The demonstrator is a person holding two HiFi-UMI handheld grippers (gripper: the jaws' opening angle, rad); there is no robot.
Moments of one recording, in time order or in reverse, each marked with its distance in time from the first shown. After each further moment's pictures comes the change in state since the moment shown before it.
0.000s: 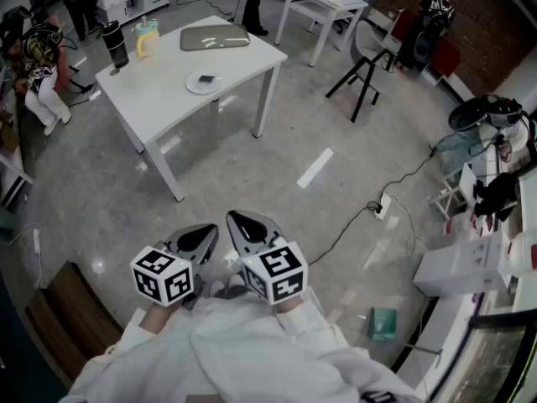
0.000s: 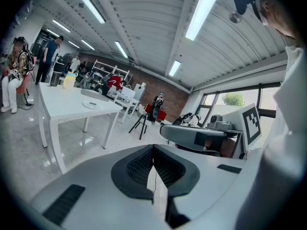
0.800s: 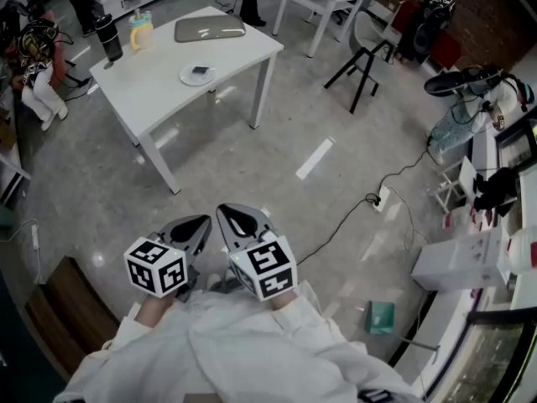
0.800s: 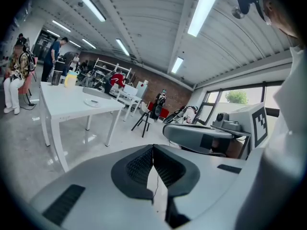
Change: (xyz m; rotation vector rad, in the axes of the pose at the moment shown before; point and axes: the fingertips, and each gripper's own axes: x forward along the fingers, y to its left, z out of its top) left arm 0.015 0.007 -0.001 0.001 0.030 0.035; right arm 0.004 -0.001 0.000 -0.053 0.015 0.025
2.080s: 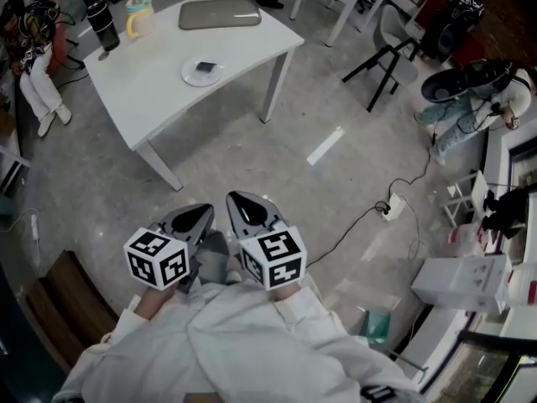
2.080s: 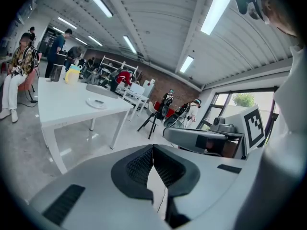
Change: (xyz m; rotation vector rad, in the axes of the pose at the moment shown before) left arm 0.092 0.094 0.057 -0.058 0.008 0.046; right arm 0.109 -0.113 0.012 0.103 0.038 -0.019
